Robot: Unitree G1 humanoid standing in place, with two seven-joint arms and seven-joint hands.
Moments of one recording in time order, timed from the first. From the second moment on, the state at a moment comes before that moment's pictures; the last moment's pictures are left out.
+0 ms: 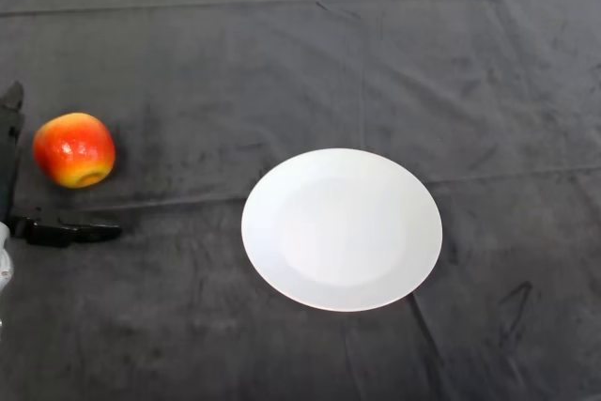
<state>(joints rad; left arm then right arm) -0.57 0.48 0.05 1.00 0.14 -0.32 0.06 -0.76 -0.49 -0.04 1.16 -0.22 0.46 -0.54</state>
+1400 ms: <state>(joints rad) -0.51 0.34 -0.13 0.34 0.18 -0.03 0.07 -0.76 -0.49 -0.04 1.15 -0.22 0.46 -0.54</state>
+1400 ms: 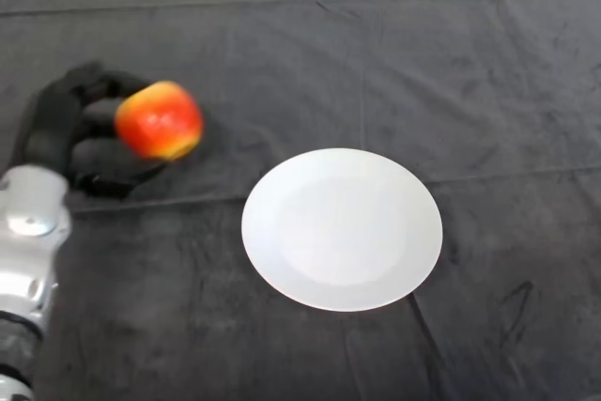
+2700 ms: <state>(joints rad) -0.42 0.33 -0.50 0.17 0.42 0.02 0.05 -0.76 -0.50 -0.04 1.14 -0.22 0.47 -0.54</state>
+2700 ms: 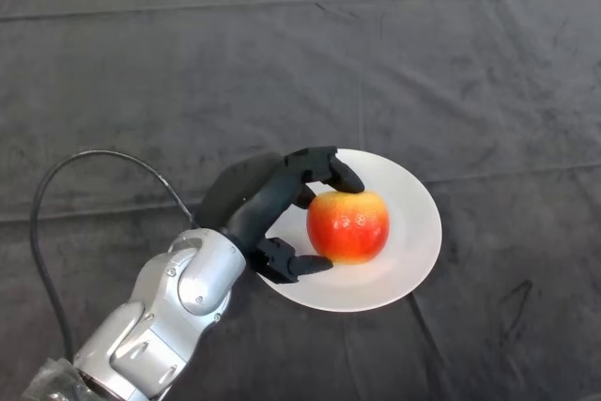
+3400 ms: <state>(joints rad) -0.42 0.35 -0.54 0.17 0.42 0.02 0.02 -0.76 -0.50 -0.04 1.14 -0.22 0.47 -0.54</state>
